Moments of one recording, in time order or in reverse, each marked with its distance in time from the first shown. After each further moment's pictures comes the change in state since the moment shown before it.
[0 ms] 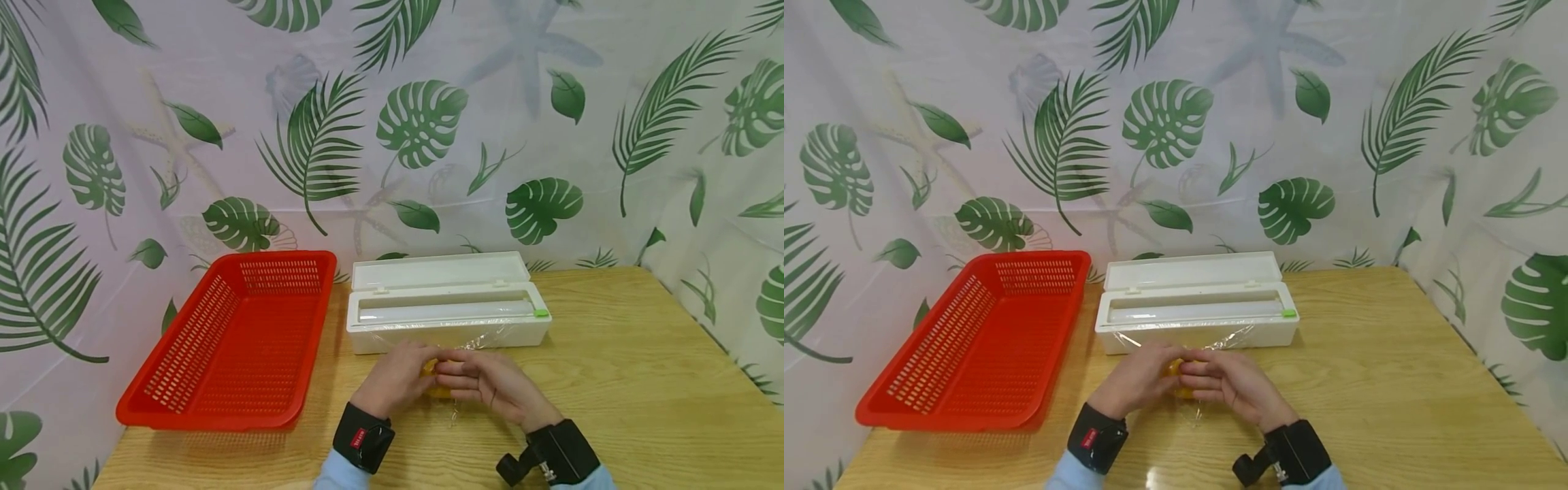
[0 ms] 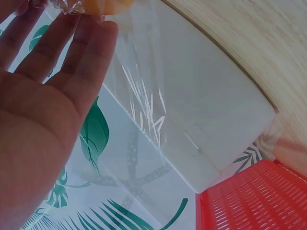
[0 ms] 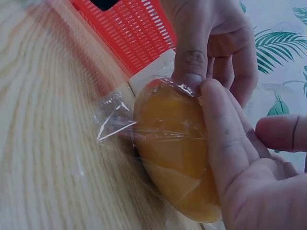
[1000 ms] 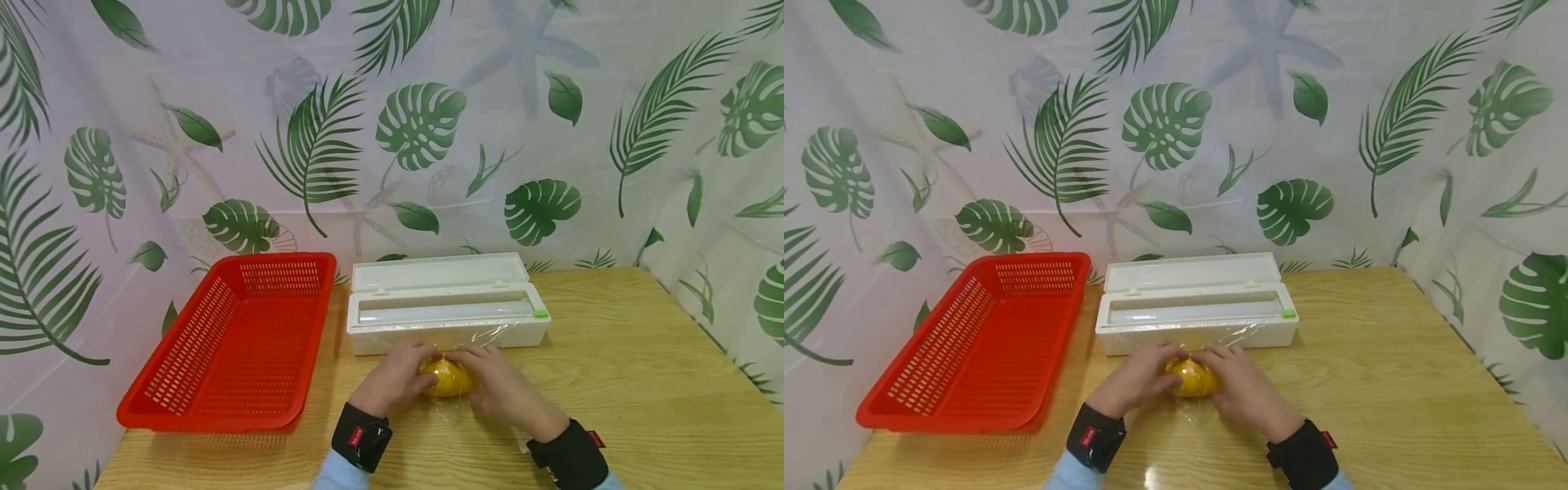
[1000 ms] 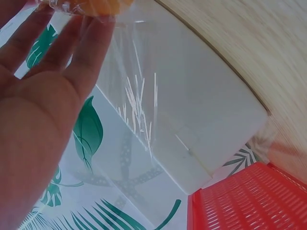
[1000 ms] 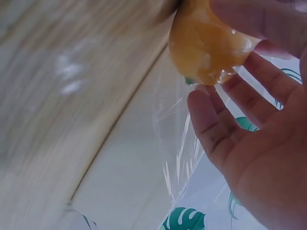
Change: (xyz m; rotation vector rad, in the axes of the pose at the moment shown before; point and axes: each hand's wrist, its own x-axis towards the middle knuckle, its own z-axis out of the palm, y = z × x) left_hand -0.001 -0.004 0.000 -0.137 -0.040 -0.060; right_hand -0.008 0.000 0.005 -1.599 0.182 -0.450
